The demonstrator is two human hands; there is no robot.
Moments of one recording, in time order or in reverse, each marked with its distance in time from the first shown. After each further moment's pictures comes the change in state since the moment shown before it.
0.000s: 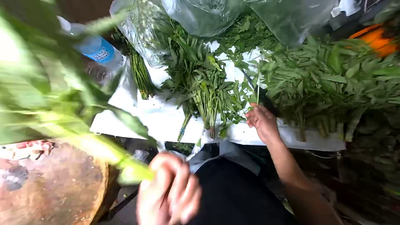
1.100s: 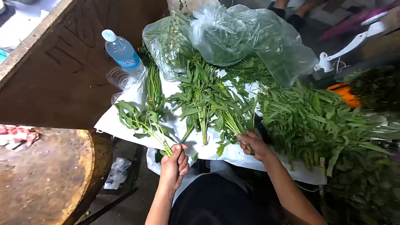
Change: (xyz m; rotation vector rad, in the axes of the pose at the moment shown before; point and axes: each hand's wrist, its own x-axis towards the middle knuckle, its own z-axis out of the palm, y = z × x) left_hand 0.020 -0.060 -0.131 0.157 0.579 -0.063; right_hand 0.008 -0.038 0.013 -0.258 -0.266 0.405
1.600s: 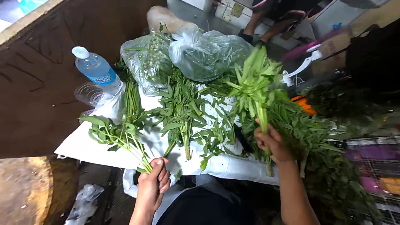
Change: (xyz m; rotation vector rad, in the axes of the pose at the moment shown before) left_hand 0.008 0.006 0.005 0.048 -0.023 0.028; right_hand -0.056 -0.059 -0.079 -0.194 0.199 -0.580
